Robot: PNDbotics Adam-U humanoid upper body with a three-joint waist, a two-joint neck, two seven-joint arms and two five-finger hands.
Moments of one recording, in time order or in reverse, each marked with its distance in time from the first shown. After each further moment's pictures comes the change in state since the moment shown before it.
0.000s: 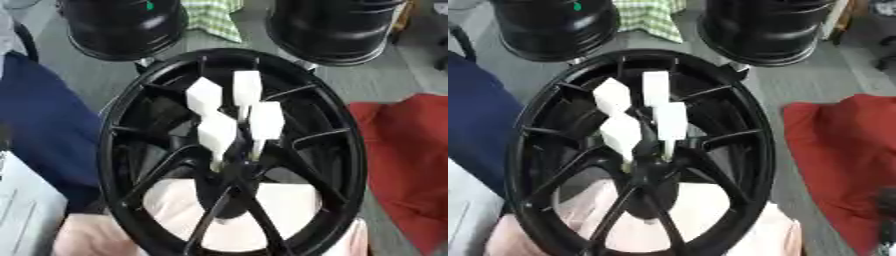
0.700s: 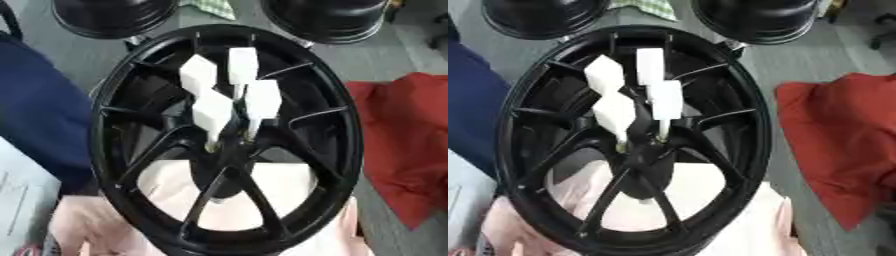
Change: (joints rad) left arm 0.013 0.019 0.005 -0.016 -0.023 0.009 -0.010; right arm 0.131 -0.381 0.017 -0.006 0.256 0.121 -0.023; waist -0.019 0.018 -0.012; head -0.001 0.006
